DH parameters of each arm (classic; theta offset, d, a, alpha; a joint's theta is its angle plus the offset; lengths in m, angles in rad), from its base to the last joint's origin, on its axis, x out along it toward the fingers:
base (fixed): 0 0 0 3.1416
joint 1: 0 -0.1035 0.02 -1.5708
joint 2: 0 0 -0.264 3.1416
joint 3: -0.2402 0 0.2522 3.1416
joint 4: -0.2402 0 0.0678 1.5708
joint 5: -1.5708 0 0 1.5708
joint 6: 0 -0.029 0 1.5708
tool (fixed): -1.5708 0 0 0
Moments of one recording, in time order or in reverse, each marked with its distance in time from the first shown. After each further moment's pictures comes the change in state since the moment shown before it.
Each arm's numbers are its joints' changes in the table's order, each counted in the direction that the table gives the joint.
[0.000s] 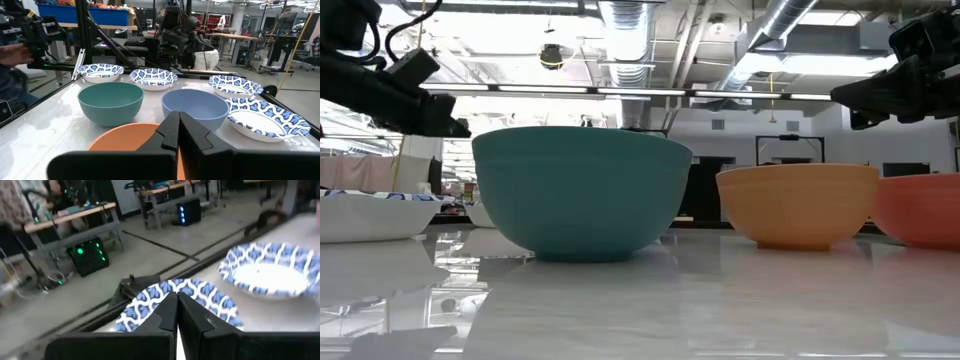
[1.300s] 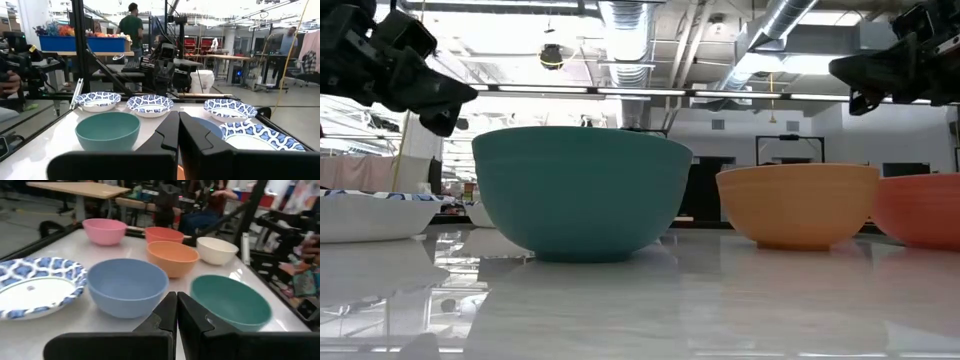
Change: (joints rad) left arm 0.000 -0.009 0.011 0.115 1.026 0.306; right arm 0.026 0.000 -0.017 0.122 -0.006 -0.029
